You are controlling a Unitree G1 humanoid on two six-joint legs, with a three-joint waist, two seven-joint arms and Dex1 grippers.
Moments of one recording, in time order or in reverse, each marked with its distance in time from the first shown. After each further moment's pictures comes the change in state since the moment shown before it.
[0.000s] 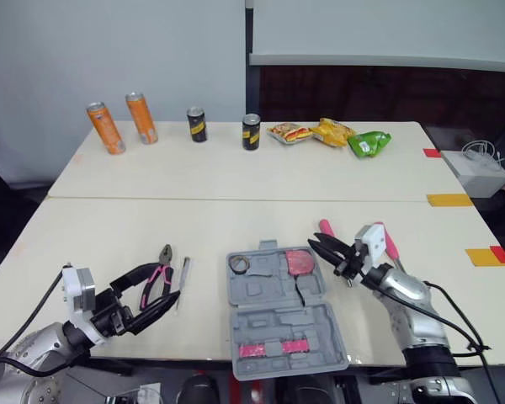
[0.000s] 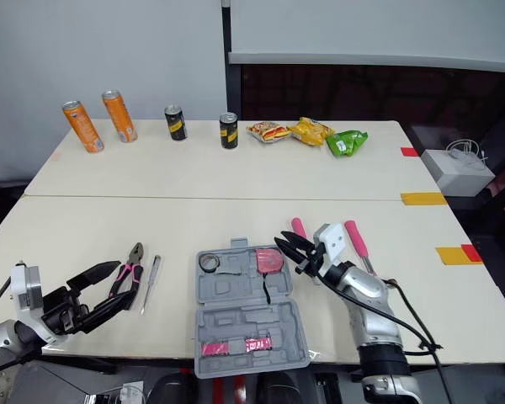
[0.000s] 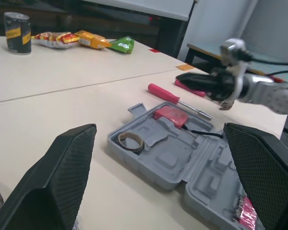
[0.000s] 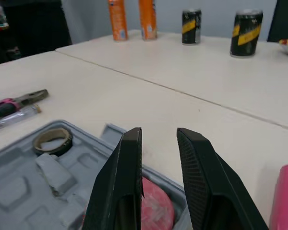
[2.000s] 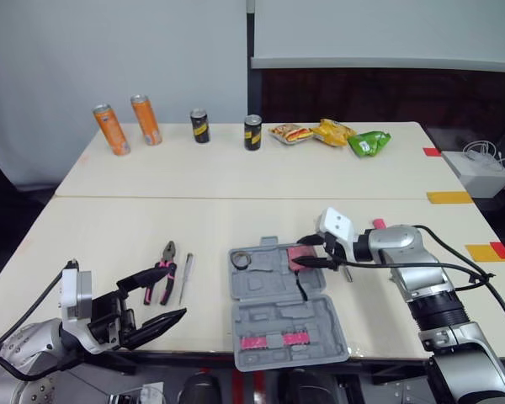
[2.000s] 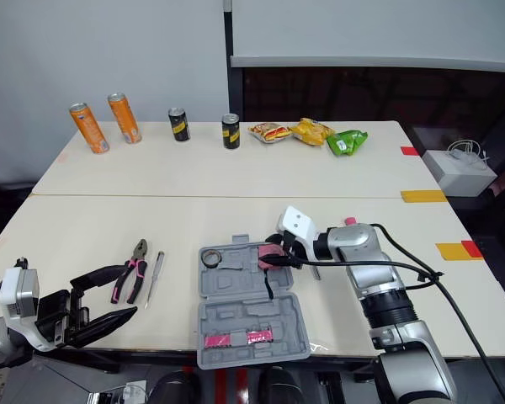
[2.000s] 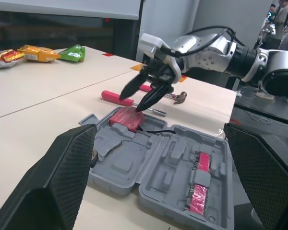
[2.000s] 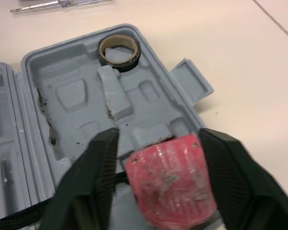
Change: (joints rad) left arm -0.013 0.079 -0.021 -0.076 -0.048 -0.030 -0.139; right arm -0.366 -0.105 0.241 0.080 -0.352 0.323 0.231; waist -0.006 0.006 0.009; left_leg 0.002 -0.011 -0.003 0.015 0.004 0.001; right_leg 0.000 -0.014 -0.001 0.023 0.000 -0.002
